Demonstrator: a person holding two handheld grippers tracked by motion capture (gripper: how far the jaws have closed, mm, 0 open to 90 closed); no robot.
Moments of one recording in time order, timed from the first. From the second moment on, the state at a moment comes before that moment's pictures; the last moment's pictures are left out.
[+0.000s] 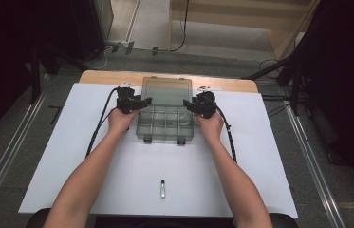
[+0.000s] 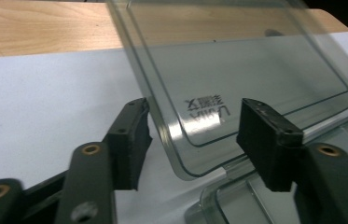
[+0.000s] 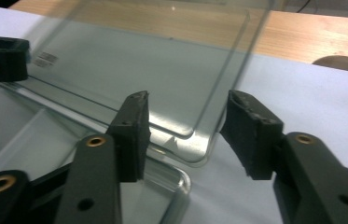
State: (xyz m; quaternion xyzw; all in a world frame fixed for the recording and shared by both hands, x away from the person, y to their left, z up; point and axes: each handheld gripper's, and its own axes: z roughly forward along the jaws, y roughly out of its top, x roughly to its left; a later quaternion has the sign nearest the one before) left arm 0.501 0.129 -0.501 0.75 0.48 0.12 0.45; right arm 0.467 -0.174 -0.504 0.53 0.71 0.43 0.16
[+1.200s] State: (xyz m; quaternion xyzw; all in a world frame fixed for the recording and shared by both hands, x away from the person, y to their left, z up) left arm 0.459 0.139 -0.465 0.78 0.43 0.09 0.44; right arm 0.435 -0.177 -0.474 0.47 0.75 0.46 0.11
